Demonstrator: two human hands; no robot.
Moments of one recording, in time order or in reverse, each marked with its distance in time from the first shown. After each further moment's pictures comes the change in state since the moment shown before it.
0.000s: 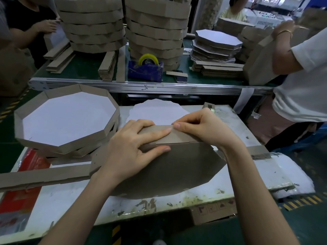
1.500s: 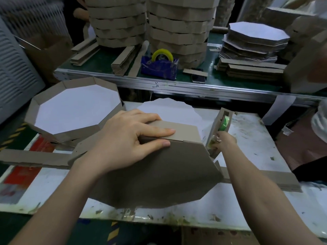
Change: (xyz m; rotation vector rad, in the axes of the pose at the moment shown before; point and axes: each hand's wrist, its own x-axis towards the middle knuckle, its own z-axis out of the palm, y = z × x) left_hand 0.071 0.052 0.040 0.210 -0.120 -0.039; right_hand 0.138 0.290 -0.034 0.768 0.637 0.943
